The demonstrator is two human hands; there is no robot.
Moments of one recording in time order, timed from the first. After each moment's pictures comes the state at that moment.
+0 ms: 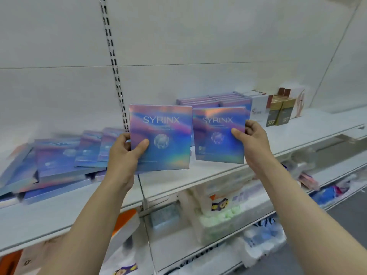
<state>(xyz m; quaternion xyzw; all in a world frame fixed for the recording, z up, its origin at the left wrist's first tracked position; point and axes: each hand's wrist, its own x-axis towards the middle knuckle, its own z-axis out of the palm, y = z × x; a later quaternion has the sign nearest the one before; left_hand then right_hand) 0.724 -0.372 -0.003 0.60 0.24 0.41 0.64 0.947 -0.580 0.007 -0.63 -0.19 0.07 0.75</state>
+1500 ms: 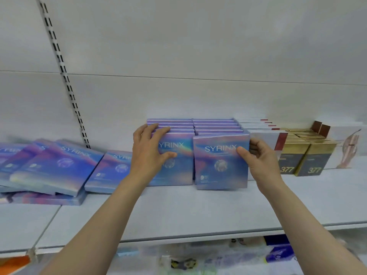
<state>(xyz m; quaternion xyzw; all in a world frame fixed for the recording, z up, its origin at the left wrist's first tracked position) 0.995 -0.385 -0.016 0.84 0.32 0.42 0.09 1.219 -0.577 -0.007 -0.68 -0.33 0.09 0.65</state>
